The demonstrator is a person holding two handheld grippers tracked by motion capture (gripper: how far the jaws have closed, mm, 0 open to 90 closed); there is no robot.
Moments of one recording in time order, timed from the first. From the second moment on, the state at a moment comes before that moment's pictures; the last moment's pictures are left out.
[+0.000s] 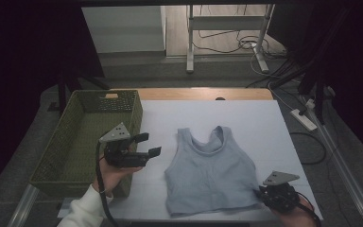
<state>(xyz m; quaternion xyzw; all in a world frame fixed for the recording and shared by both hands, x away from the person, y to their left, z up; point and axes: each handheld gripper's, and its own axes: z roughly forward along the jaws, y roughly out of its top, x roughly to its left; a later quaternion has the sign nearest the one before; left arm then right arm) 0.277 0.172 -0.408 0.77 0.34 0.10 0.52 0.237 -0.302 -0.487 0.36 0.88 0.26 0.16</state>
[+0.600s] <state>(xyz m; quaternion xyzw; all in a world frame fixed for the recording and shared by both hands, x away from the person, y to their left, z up) 0.278 0.167 -0.412 0.78 0.34 0.10 0.52 0.235 -0.306 -0.479 0.34 0.85 0.34 0.20</state>
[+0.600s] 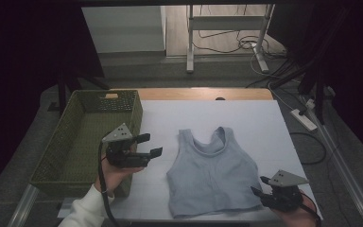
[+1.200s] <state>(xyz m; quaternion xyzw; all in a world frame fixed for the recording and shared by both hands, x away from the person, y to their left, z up) 0.278 0.164 -0.414 0.78 0.34 0.10 0.52 0.260 -0.274 -0.477 0.31 0.84 0.42 0.17</state>
